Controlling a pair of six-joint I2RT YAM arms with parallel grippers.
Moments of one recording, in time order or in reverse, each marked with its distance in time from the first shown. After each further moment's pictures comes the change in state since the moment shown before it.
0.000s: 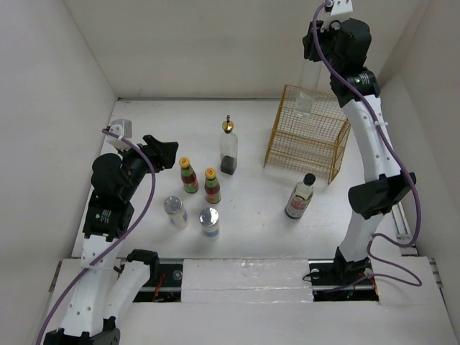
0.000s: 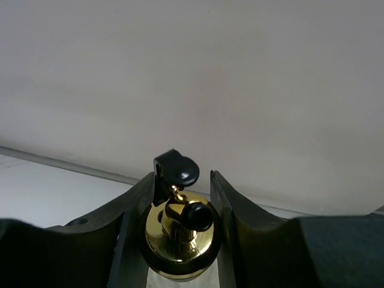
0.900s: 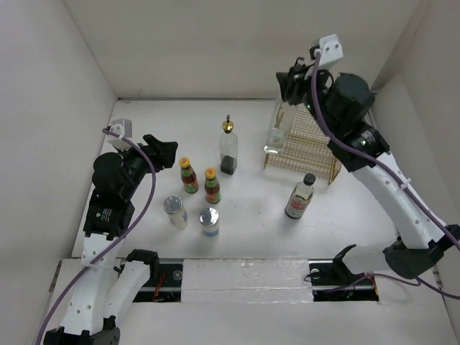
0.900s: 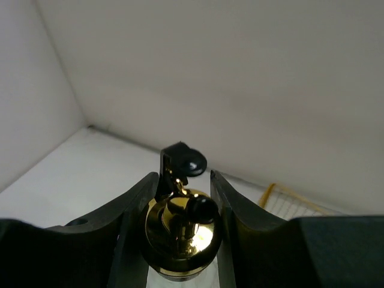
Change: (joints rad) left arm 0.000 0.011 0.000 -0.008 -0.020 0.000; right arm 0.444 -0.571 -0.640 0.170 0.206 0.021
